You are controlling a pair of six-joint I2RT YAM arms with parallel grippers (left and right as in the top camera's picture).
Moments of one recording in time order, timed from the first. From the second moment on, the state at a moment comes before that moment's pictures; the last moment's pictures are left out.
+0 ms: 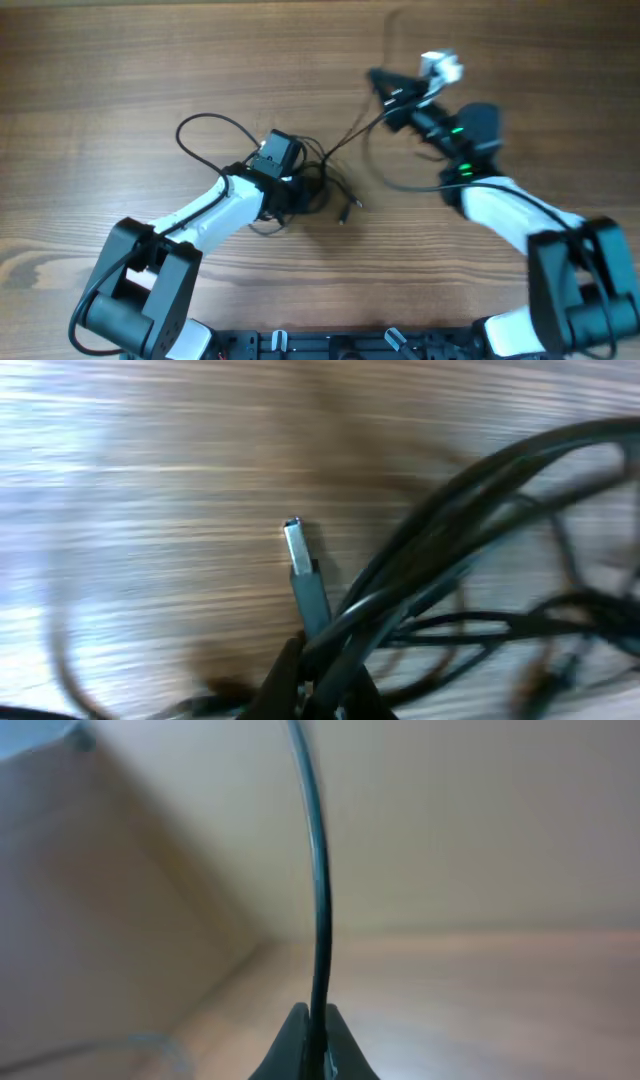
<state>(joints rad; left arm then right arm) -0.46 1.68 0.85 -0.45 0.10 -0.53 0.20 1.64 0.72 1.02 -0.55 0.61</state>
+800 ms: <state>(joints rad) -0.20 1.35 0.82 -0.38 0.05 -0.44 -0.10 1.37 0.73 -0.22 -0.61 0.53</state>
